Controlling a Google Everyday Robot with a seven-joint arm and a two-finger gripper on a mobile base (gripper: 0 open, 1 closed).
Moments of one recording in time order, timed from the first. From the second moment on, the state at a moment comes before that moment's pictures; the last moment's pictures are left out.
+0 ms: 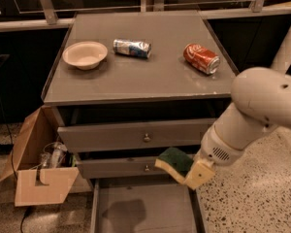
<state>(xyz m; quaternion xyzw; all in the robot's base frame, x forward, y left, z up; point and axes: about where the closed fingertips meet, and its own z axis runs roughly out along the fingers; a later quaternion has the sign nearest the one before) 0.393 -0.142 0.738 -0.47 0.86 0.17 0.07</state>
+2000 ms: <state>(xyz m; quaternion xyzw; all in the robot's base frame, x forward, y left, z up) 0.377 -0.150 0.555 -0.40 0.89 0.22 0.04</state>
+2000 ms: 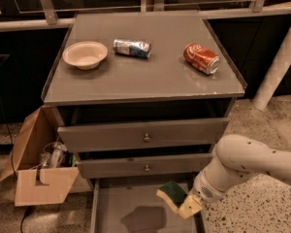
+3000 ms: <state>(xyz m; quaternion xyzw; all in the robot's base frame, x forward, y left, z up) 0.358 -0.163 0.439 -0.32 0.91 0.27 -0.03</state>
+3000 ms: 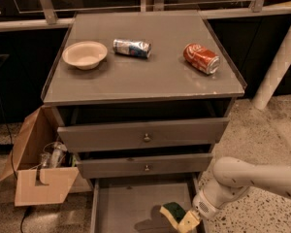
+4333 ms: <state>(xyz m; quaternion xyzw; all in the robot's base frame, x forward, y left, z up) 0.340 -0.166 0.336 -0.23 0.91 0.33 -0.08</state>
